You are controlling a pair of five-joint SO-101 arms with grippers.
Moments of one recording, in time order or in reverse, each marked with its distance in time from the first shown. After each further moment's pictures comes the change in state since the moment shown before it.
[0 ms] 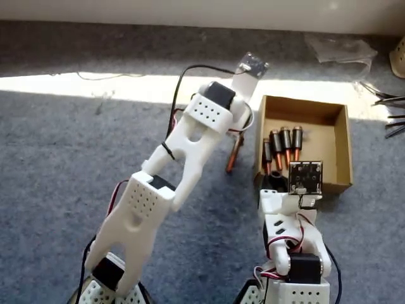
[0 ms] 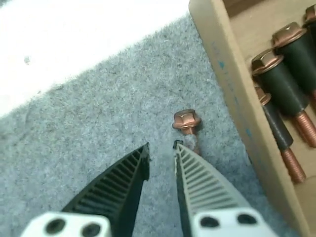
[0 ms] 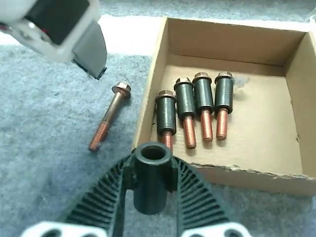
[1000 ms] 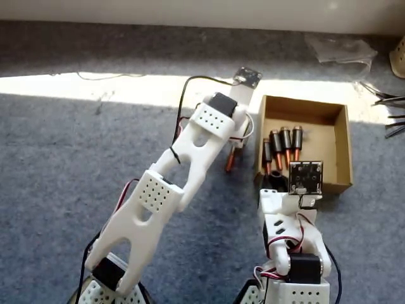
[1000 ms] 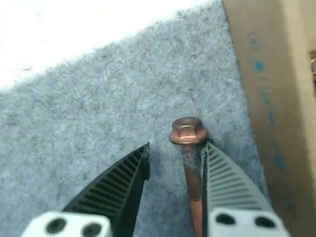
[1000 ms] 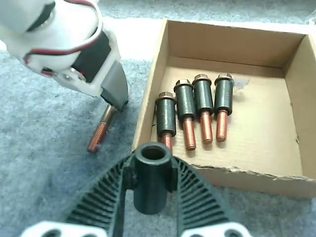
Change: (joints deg) left arm 0.1 13.3 -9.0 0.0 6.6; right arm 0.0 0.0 0.0 -0.4 0.0
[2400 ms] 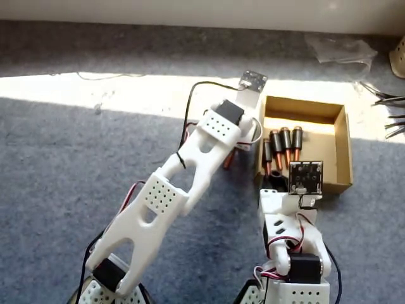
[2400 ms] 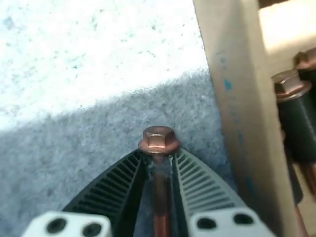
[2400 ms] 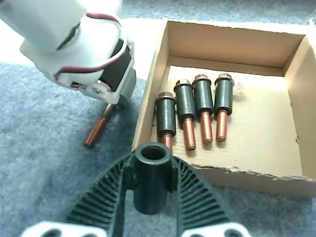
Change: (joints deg) left arm 0.4 4.6 -3.3 -3.8 5.2; right arm 0.0 0.0 0.0 0.0 0.0
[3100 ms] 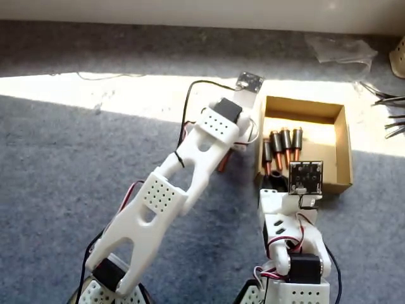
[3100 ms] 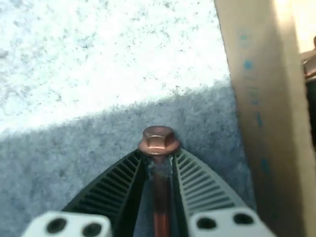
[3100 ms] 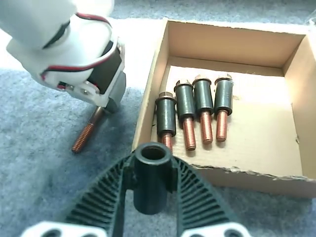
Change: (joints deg) left arm 0.0 0.0 -0.9 5.5 -0.3; right arm 0.0 0.0 0.0 0.0 0.0
